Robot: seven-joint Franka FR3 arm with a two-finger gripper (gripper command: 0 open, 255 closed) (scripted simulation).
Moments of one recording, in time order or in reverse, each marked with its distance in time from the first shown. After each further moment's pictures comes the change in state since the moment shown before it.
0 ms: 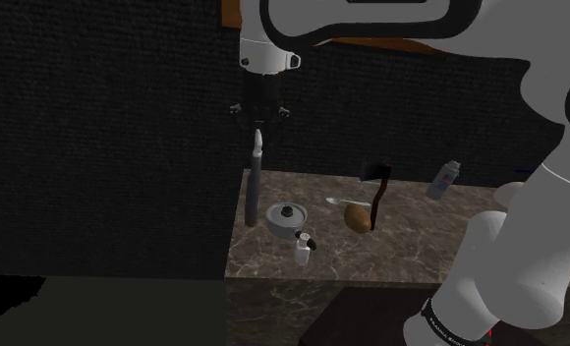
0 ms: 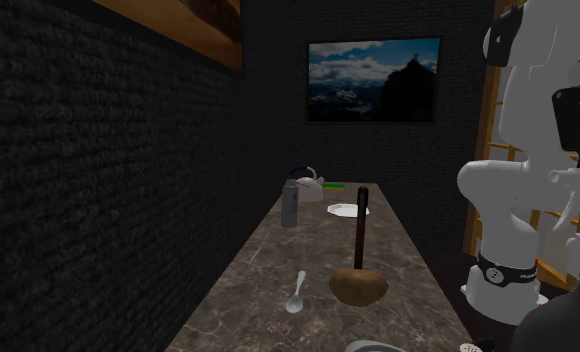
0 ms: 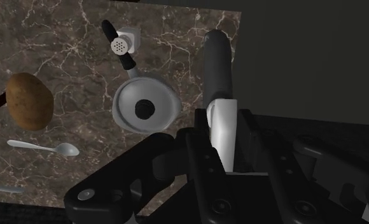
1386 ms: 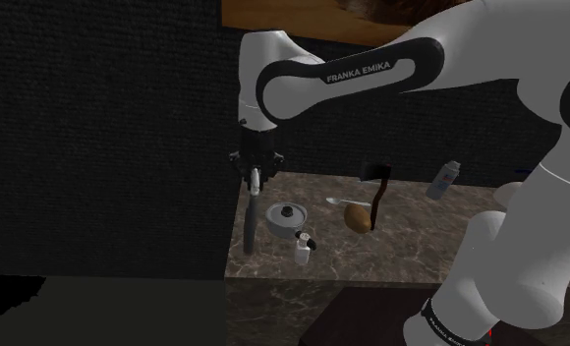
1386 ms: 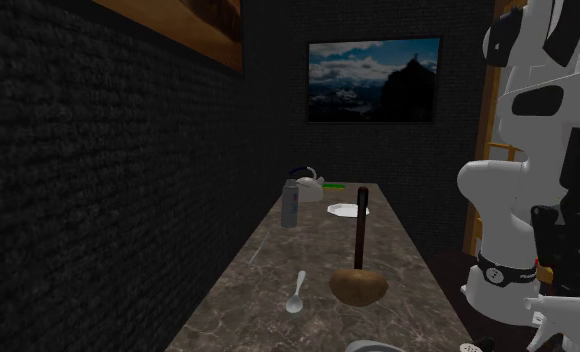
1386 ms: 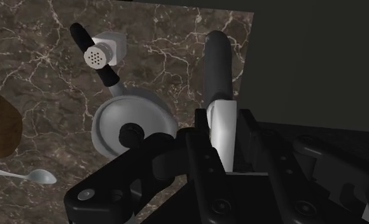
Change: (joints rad) arm -0.001 0.013 0.000 -0.270 -0.004 0.283 0.009
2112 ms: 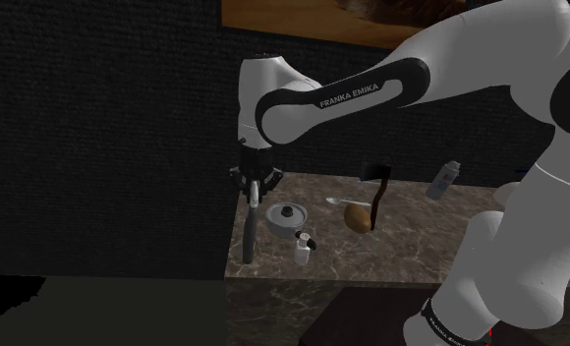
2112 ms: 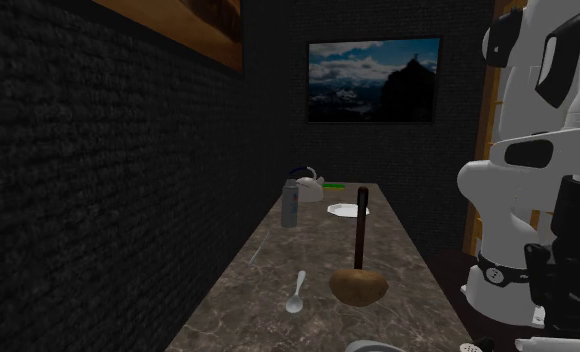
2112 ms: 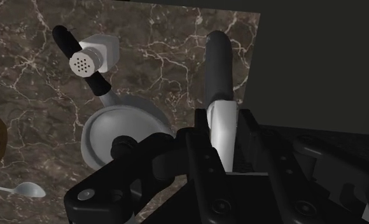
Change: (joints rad) arm 0.000 0.027 0.001 -0.076 -0.006 0.103 0.007
